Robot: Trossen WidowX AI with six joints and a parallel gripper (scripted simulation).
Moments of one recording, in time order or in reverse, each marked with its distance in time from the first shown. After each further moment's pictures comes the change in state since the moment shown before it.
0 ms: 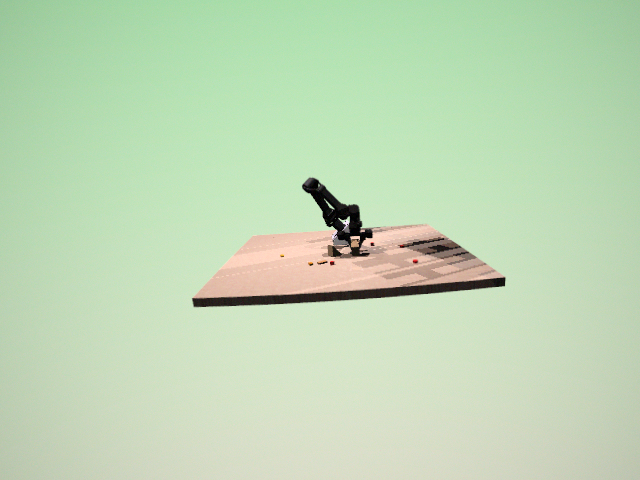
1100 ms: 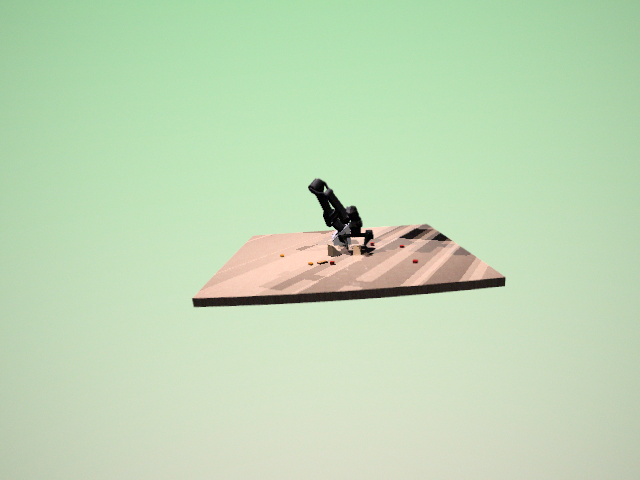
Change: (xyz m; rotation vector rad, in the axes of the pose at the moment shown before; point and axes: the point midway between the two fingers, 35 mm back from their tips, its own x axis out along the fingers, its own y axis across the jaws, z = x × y) arm -0.005 0.002 -0.010 0.034 -0.158 0.000
